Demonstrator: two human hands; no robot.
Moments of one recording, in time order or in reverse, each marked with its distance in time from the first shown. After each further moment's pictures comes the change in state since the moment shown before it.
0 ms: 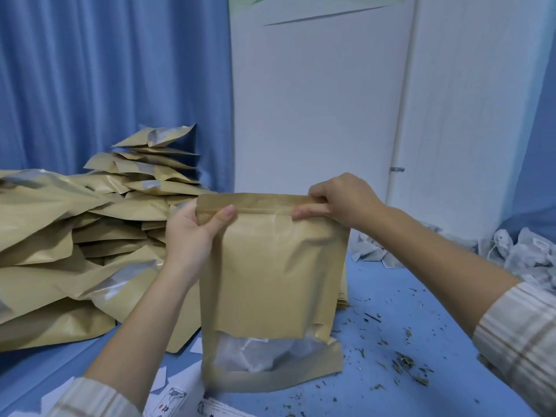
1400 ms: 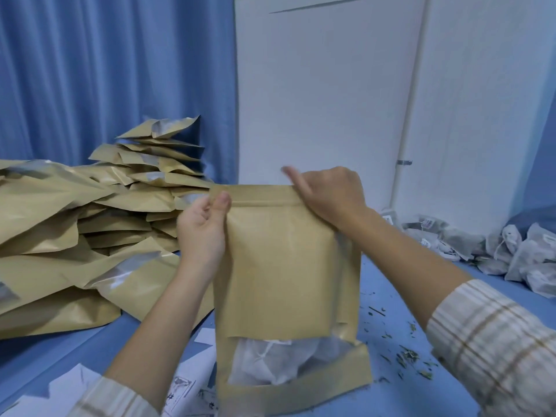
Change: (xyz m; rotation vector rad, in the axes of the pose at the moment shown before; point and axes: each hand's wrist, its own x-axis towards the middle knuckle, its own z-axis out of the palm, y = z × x) left_hand -0.011 -0.005 0.016 0.042 0.067 0.096; right_hand 0.015 -0.024 0.036 -0.330 0.322 0.033
